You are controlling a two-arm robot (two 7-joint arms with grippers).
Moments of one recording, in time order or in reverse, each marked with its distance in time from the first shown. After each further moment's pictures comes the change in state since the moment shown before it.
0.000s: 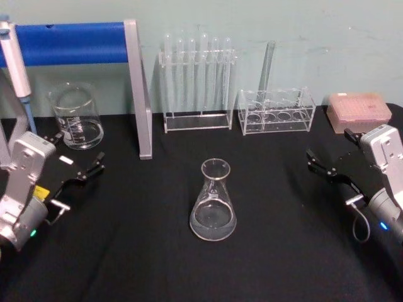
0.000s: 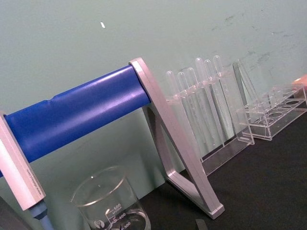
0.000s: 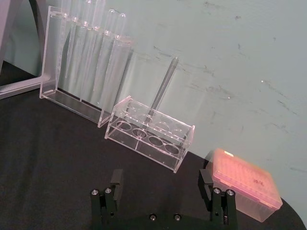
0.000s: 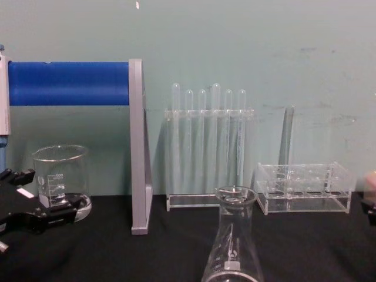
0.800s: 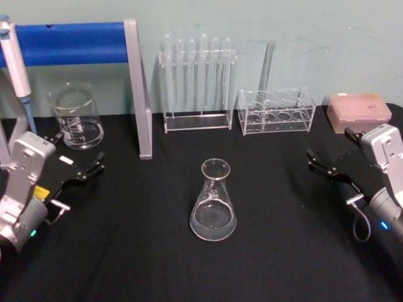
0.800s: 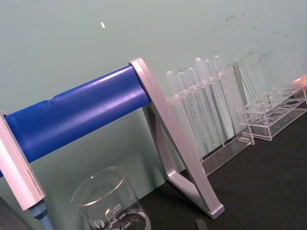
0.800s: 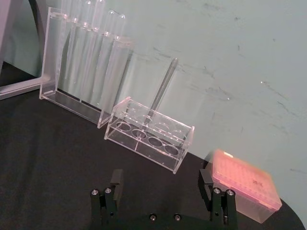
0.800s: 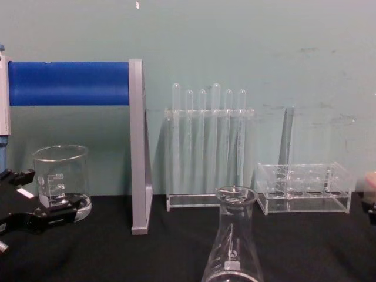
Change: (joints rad) left arm 0.000 0.000 0.000 0.000 0.000 0.000 0.000; right arm -0.001 -0.001 0.006 0.000 -0.002 -0.002 0.006
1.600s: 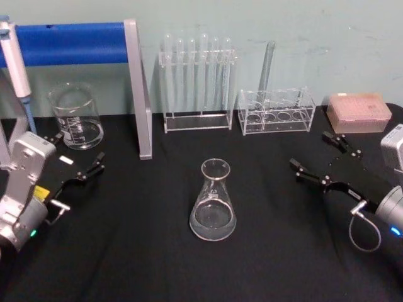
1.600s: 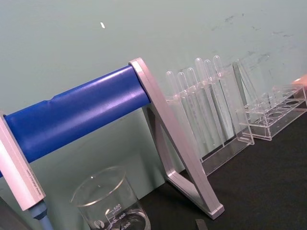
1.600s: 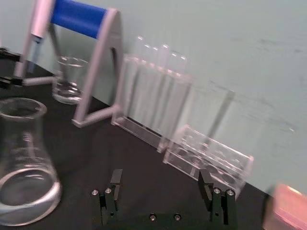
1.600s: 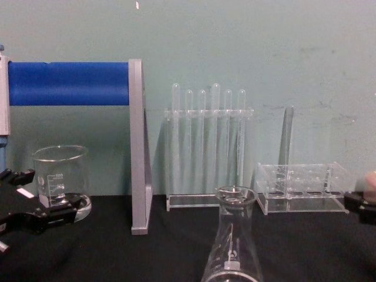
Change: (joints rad) left arm 0.000 0.000 0.000 0.000 0.000 0.000 0.000; right arm -0.053 0.055 0.063 -0.082 0.140 -0.071 0.333
